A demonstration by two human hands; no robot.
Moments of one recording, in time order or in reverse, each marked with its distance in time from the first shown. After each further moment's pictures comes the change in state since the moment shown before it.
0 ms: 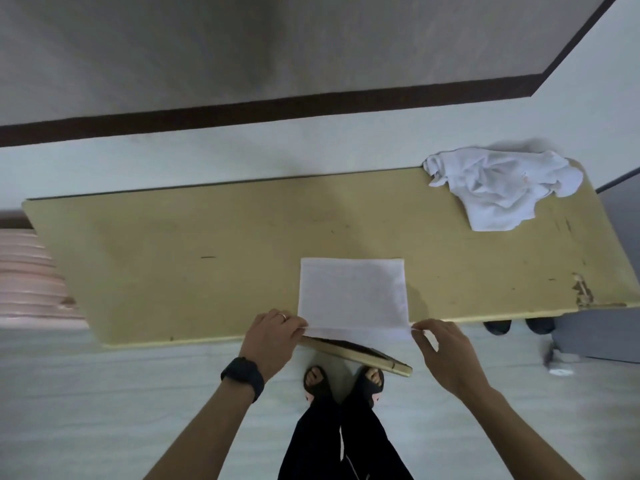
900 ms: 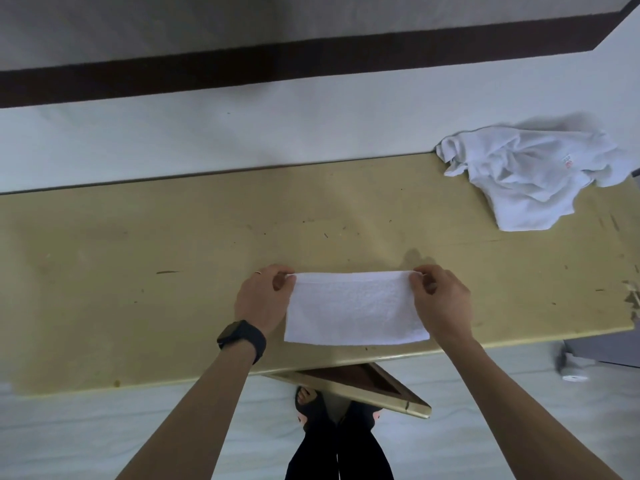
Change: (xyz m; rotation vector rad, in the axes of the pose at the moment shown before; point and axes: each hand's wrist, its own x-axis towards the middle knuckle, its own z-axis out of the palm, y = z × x) left_hand 0.130 -0.037 0.035 -0.439 0.134 -0.467; right_hand 0.143 -0.004 0.045 0.069 0.323 0.231
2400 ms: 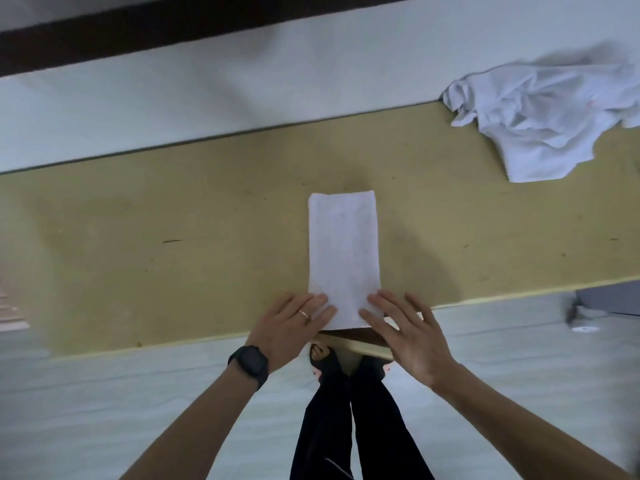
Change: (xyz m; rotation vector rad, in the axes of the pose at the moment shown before) left_hand -0.084 -0.057 0.034 0.678 -0.034 1.040; right_hand -0.110 0.054 0.037 -0.357 -0.039 -0.959
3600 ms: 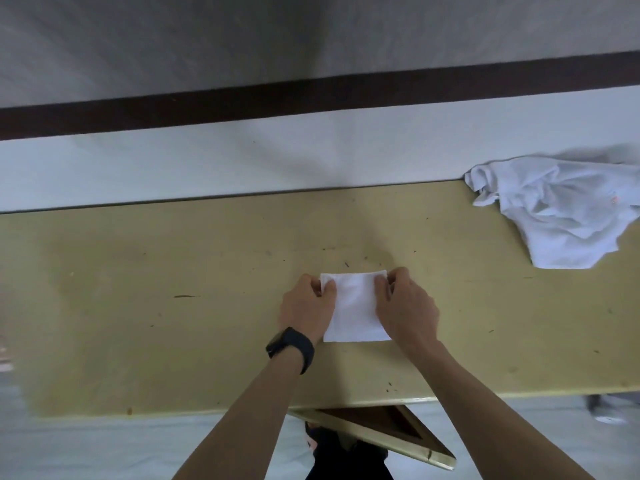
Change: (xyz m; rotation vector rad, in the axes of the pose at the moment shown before) left_hand 0.135 -0.066 -0.036 -0.822 -0.028 -1.263; right_hand 0.191 0.026 -0.020 0.320 -0.179 0.908
